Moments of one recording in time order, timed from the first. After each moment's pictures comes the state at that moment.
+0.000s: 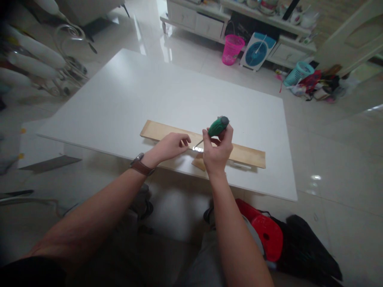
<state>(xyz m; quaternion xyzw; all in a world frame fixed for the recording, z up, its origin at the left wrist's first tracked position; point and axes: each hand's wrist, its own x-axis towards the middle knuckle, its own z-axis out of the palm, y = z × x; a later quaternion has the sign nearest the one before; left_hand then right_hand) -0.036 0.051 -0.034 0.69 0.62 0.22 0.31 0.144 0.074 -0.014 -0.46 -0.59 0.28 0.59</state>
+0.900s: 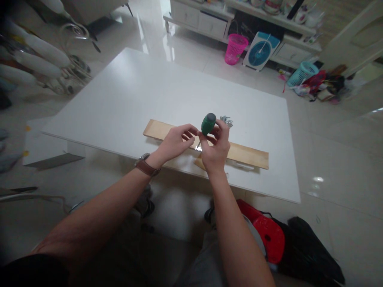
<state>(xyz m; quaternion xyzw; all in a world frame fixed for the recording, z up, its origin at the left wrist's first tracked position) -0.019 0.052 -0.018 0.62 0.53 0.47 0.34 0.138 0.079 -0.028 -0.38 -0.67 0.28 0.58</state>
